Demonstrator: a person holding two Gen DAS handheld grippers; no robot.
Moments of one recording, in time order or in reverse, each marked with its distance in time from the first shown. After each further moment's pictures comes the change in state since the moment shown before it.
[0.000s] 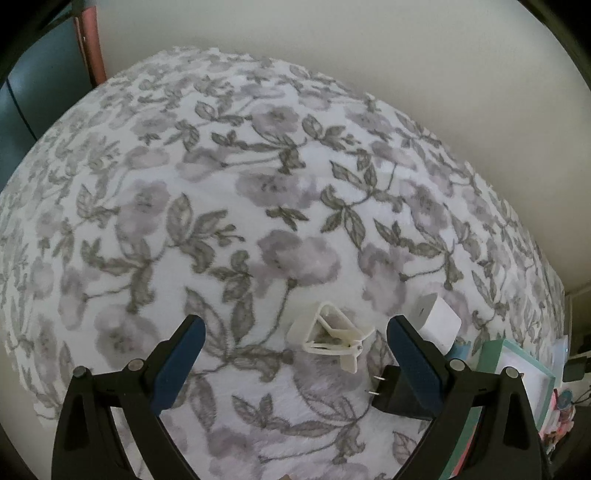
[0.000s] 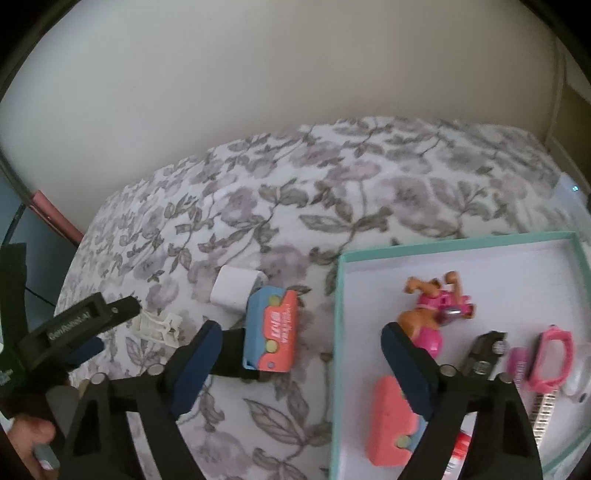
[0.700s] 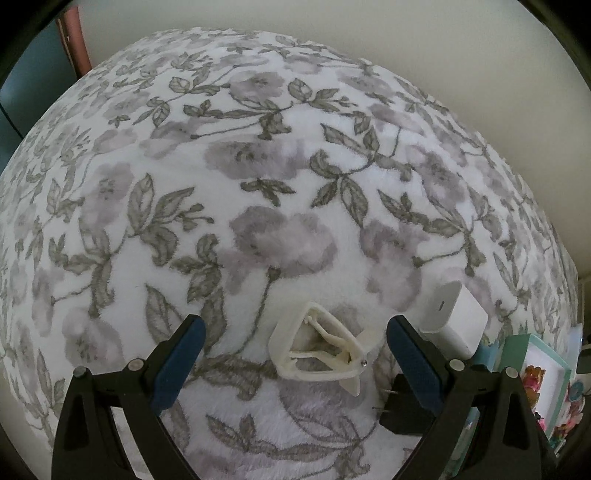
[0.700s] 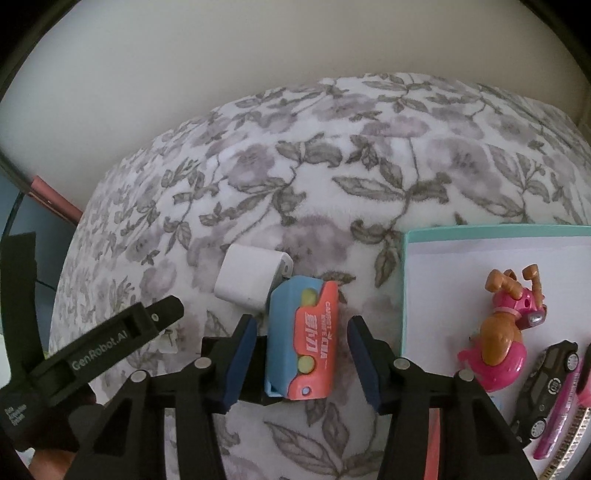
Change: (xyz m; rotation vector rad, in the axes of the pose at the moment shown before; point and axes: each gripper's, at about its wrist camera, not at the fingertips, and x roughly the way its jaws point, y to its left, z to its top) left arm 0.041 -0.015 -0.002 0.045 0.061 0.019; right arm 0.054 0.016 0.007 0.000 0.118 0.022
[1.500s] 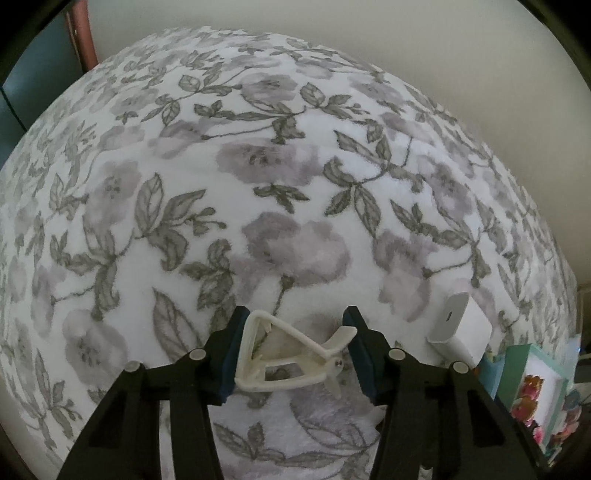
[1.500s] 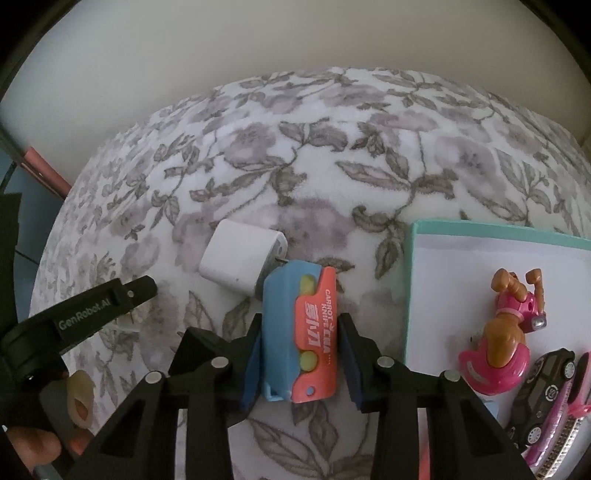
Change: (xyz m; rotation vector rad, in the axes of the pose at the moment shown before) left arm 0.002 0.012 0.006 -0.044 -0.014 -0.019; right arm 0.011 0.007 -0.008 -0.079 0.031 -0.054
